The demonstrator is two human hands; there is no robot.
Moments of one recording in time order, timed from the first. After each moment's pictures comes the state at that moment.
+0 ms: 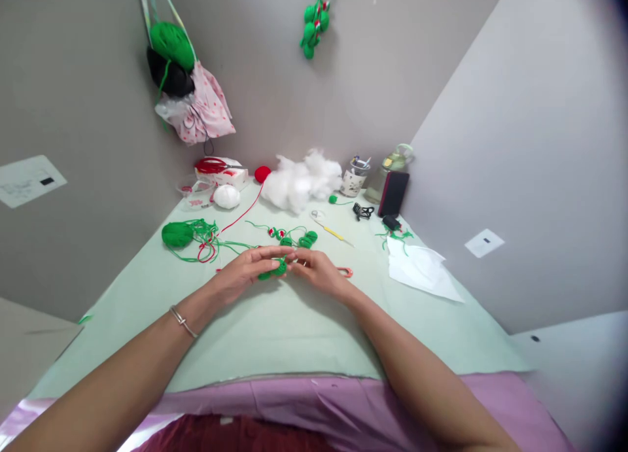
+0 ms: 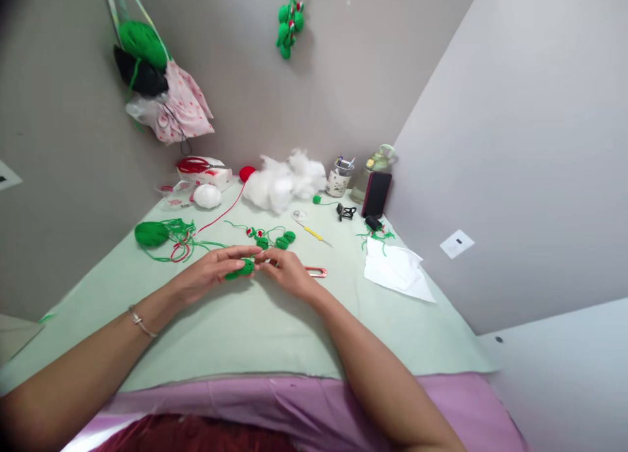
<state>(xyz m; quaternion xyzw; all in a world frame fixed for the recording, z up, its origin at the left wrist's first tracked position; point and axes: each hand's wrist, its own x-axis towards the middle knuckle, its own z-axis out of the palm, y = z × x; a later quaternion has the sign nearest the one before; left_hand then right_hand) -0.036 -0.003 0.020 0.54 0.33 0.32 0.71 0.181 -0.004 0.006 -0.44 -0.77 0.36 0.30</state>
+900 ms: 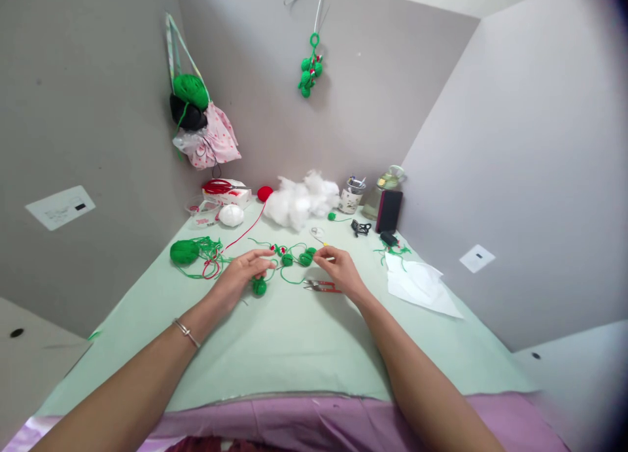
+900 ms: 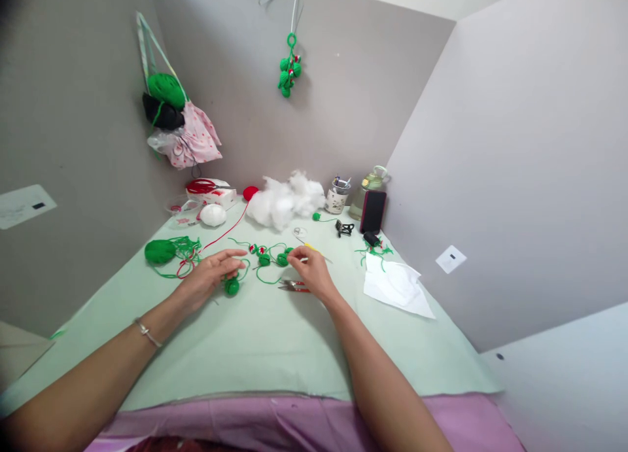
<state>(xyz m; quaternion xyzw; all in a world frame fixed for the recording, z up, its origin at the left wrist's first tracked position) -0.043 0.011 0.015 0.50 0.40 0.45 0.62 0.214 0.010 0.024 -0.57 -0.67 0.27 0.38</state>
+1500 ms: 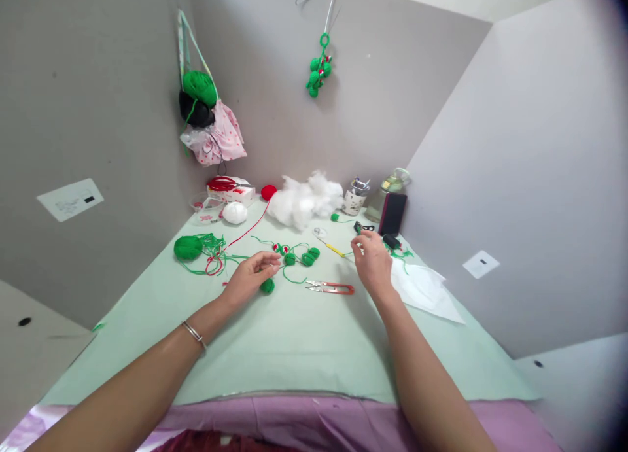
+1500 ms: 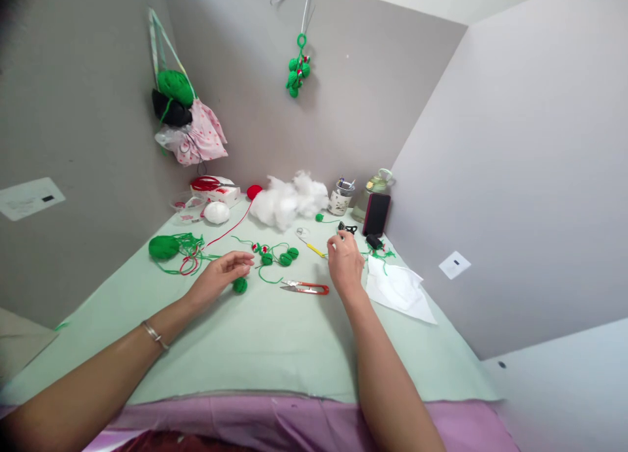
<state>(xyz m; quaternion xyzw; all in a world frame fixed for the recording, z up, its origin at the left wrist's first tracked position) -0.035 0.007 0.001 0.59 0.43 0.44 0.52 0.262 0.022 0.030 -0.64 -0.65 0.07 0.41</state>
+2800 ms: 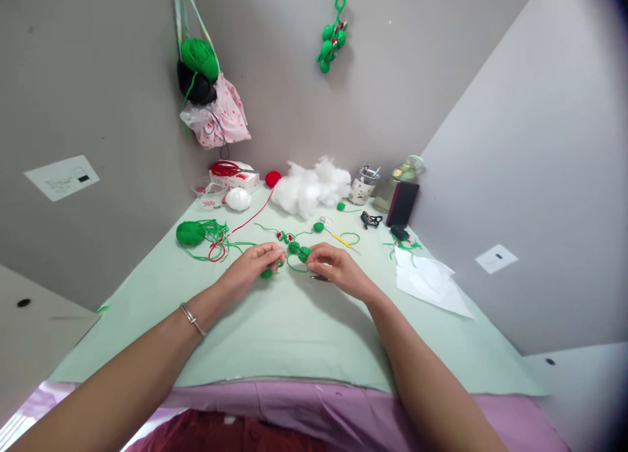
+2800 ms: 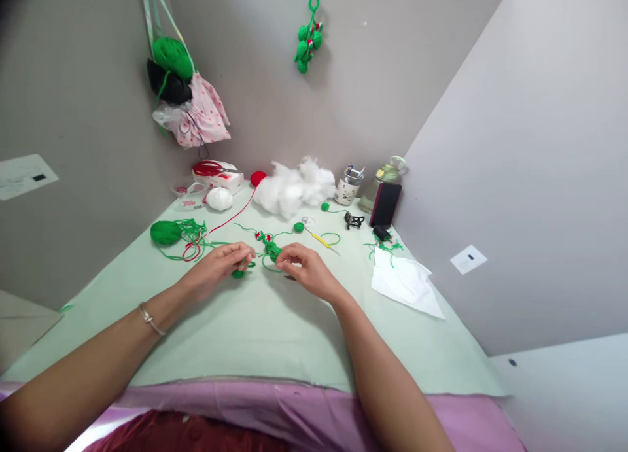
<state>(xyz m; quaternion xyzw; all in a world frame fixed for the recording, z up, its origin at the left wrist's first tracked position) -0.037 0.001 0.017 0.58 0.38 0.41 0.59 0.203 -0.005 0.032 -0.42 -0.73 0.42 0.35</state>
